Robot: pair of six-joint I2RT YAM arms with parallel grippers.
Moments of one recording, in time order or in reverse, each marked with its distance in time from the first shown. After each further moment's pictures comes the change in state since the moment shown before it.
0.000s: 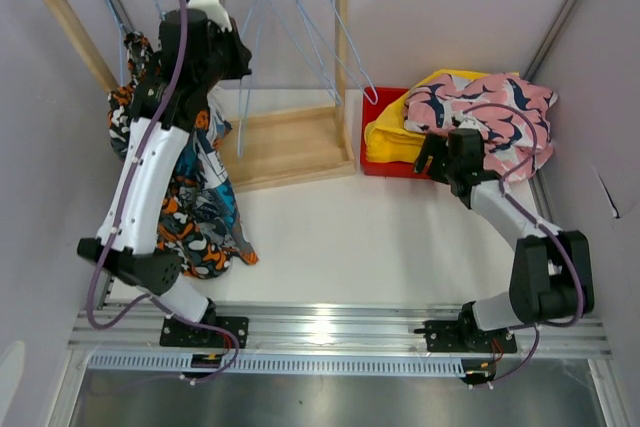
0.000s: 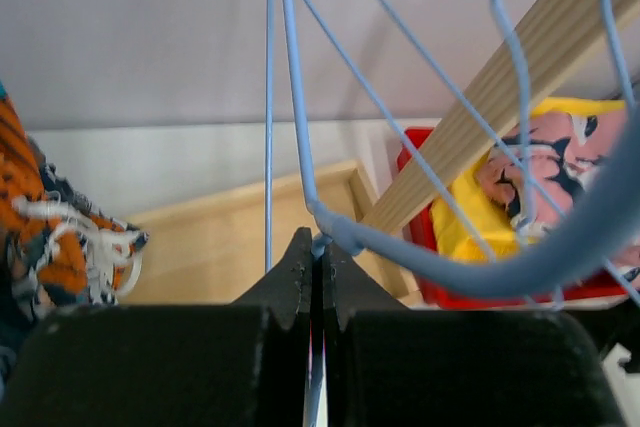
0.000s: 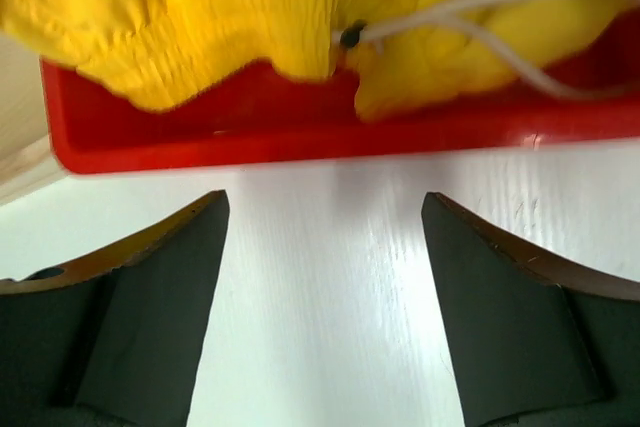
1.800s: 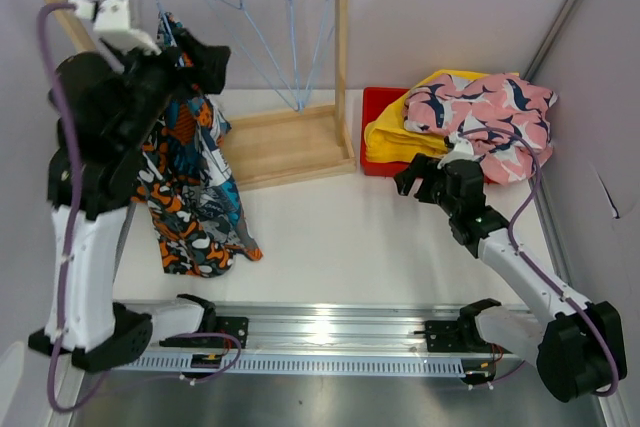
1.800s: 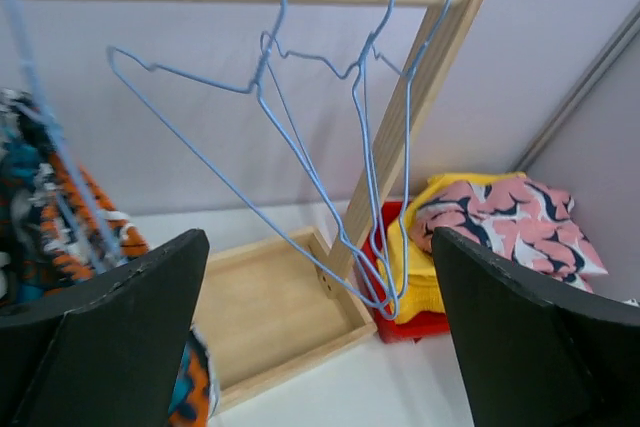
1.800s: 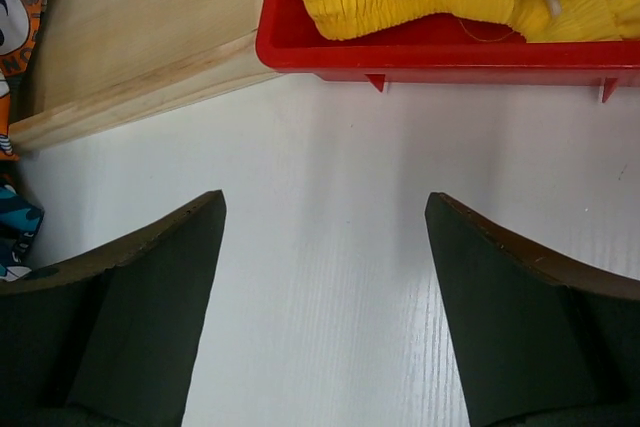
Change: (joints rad) left arm 0.012 -0.283 -0.038 0.061 0.069 -0.001; right arm 0.164 -0.401 -0.285 0.125 -0.062 0.080
